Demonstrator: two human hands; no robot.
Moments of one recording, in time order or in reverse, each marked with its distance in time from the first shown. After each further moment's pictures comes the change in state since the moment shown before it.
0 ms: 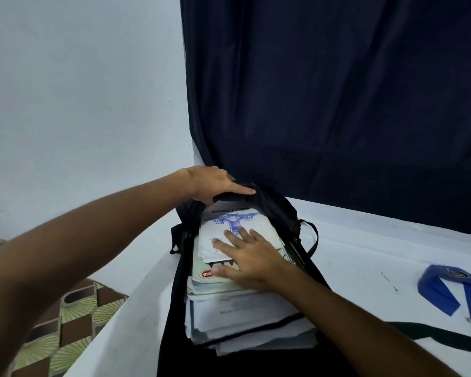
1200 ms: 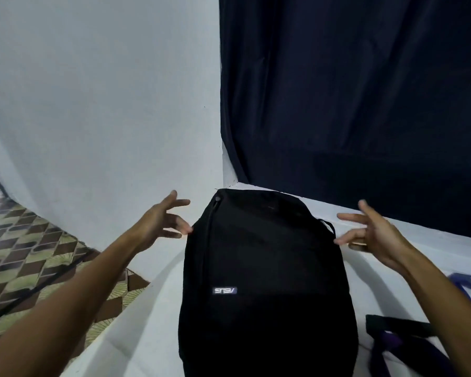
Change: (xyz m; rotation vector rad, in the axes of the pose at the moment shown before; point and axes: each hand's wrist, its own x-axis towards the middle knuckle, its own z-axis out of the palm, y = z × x) left_hand -0.170 0.058 0.079 -1.851 0.434 -0.826; right_hand -0.117 0.129 -0.044 1.401 0.285 0.517
